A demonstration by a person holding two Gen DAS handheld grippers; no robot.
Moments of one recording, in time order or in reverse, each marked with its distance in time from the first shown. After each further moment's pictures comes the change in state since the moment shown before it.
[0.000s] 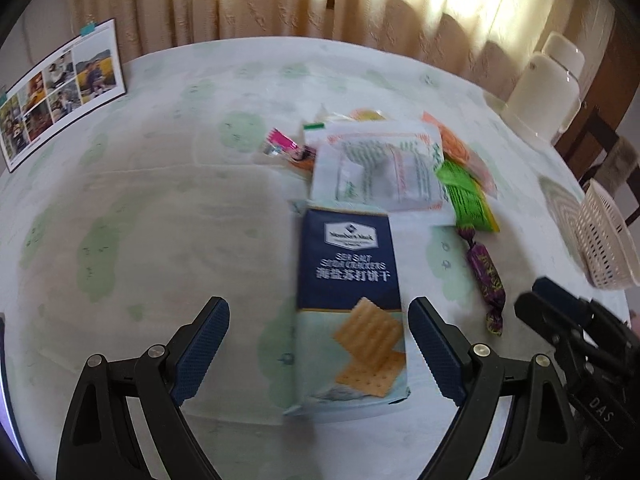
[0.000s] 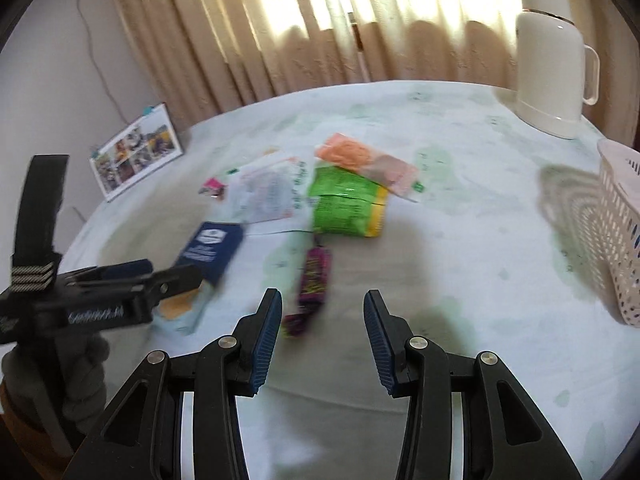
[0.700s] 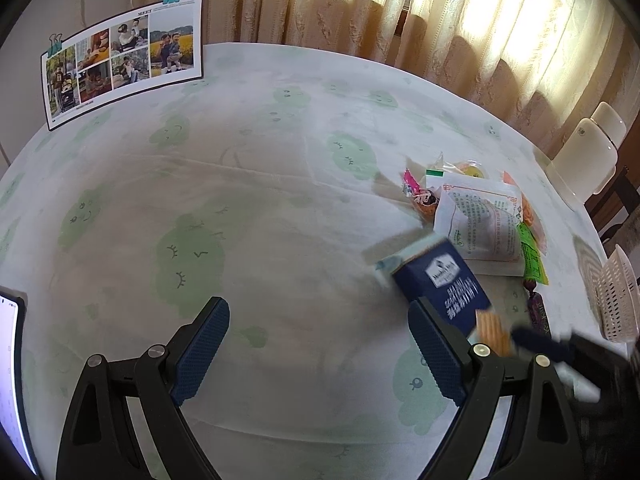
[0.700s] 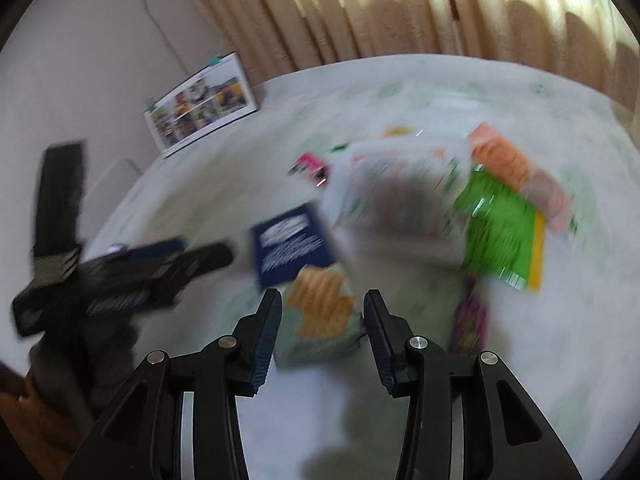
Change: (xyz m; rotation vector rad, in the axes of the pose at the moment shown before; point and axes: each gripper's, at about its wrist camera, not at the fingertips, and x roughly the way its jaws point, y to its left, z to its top) left arm -0.011 0.080 0.004 -0.175 -0.067 0.047; right arm 0.051 0.059 0.028 -0.137 0.155 0.283
